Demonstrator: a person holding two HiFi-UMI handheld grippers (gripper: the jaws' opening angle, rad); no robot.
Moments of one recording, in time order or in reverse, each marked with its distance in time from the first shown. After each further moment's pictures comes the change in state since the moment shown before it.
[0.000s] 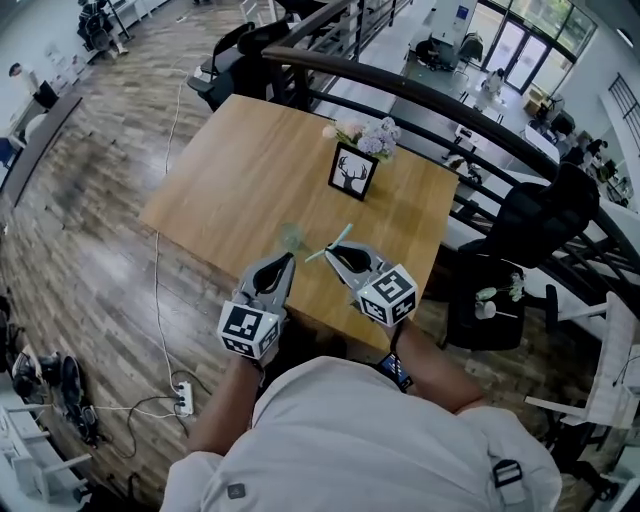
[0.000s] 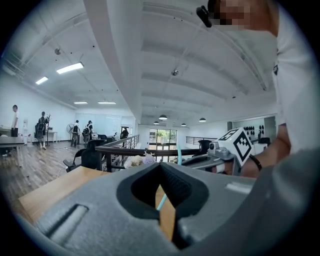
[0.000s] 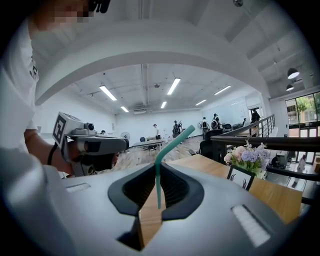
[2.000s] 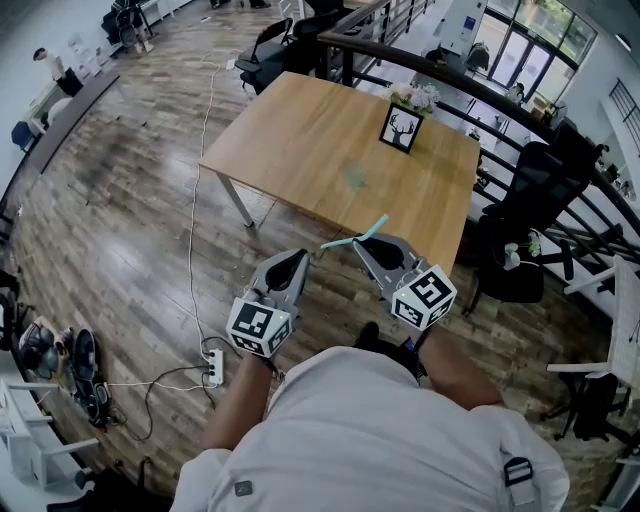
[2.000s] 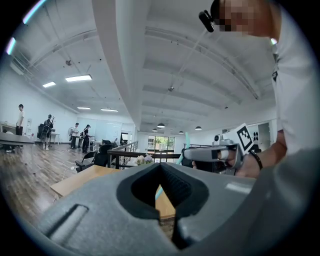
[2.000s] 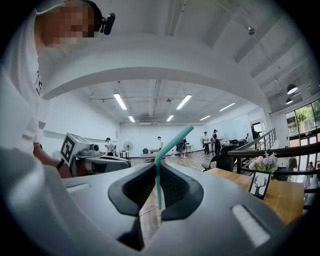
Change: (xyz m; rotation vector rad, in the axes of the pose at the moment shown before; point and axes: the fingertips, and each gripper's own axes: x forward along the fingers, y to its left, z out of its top) left arm -0.358 -0.024 -0.025 -0.023 -0.087 -0.025; right arm -0.039 0.356 0.028 -0.072 -0.172 -0.019
